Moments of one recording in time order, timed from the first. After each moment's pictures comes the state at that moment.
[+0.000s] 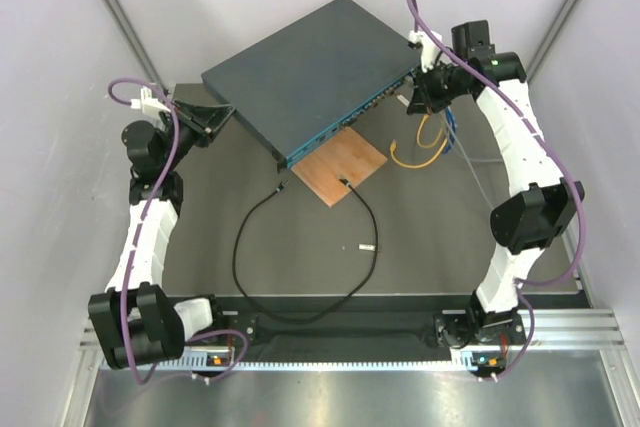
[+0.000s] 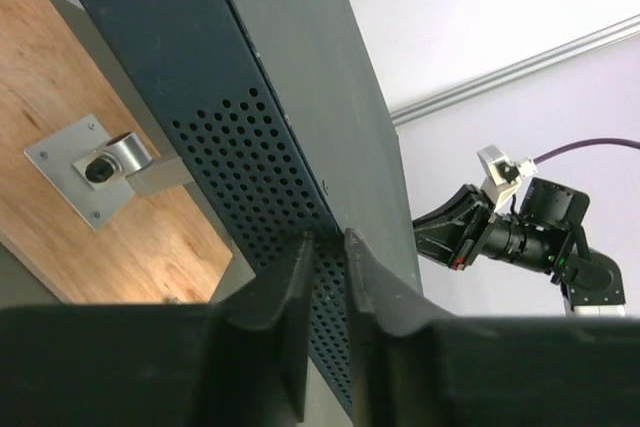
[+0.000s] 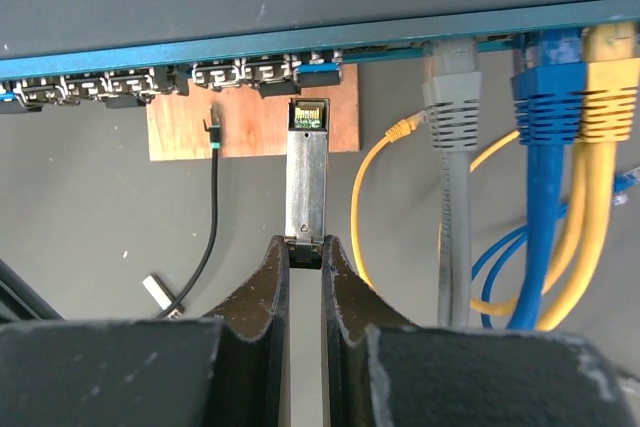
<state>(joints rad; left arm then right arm) 0.16 1.17 0.90 0.35 0.65 -1.13 0.20 1.84 2.08 -1.09 -0.44 -0.29</state>
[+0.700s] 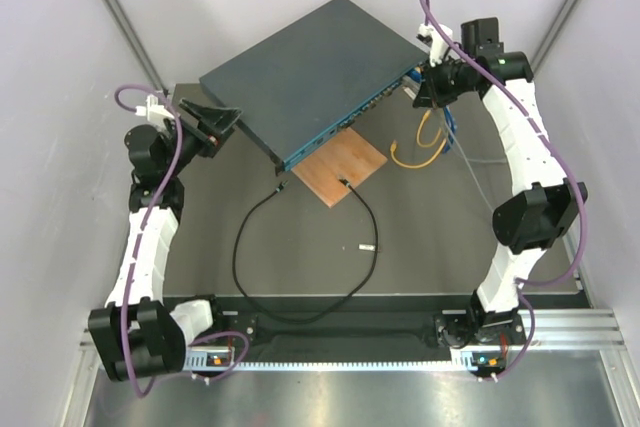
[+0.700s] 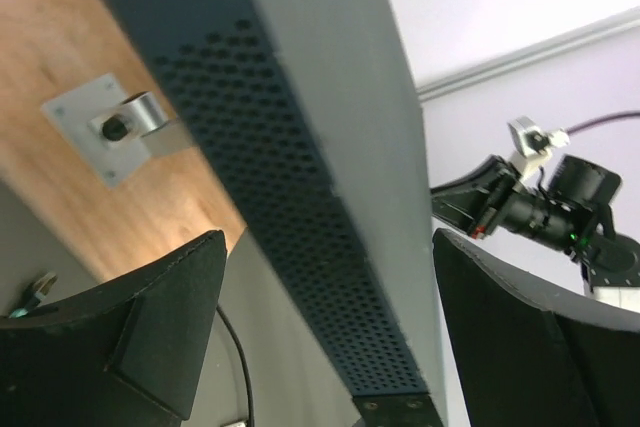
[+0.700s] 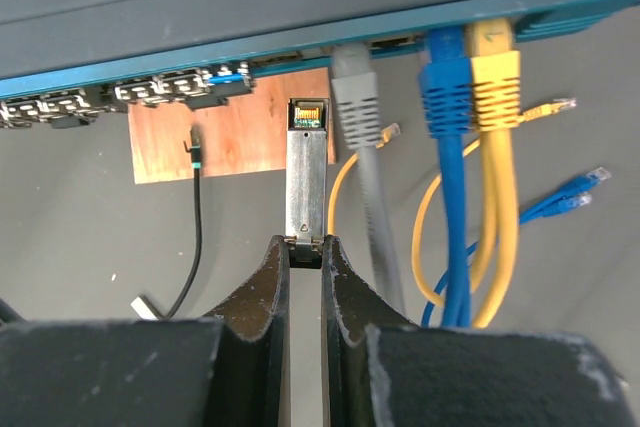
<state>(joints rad) 0.15 1.10 0.88 0.22 0.64 -1.06 0.16 1.84 2.08 -1.04 -0.43 -0.26</state>
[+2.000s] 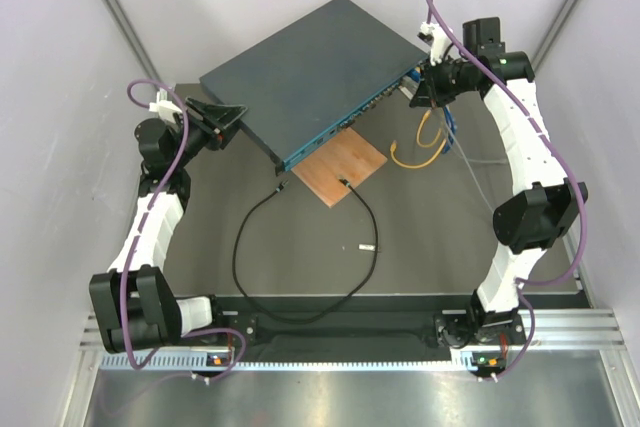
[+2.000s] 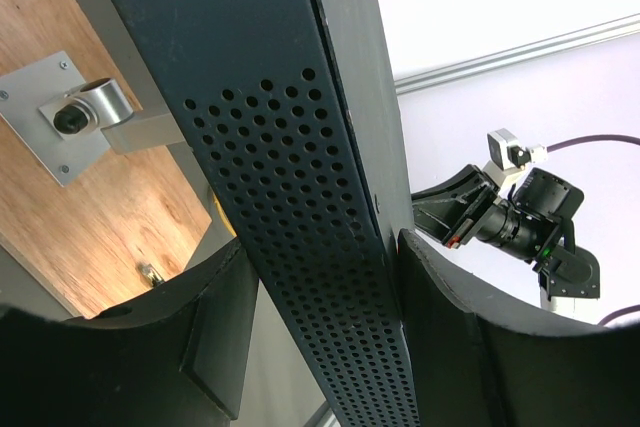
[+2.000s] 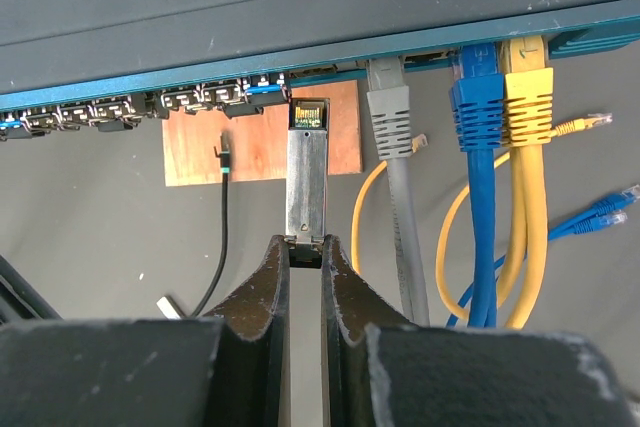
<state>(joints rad) 0.12 1.25 0.88 0.37 0.69 -1.20 0.15 1.84 2.08 -1.03 -0.51 -0.24</state>
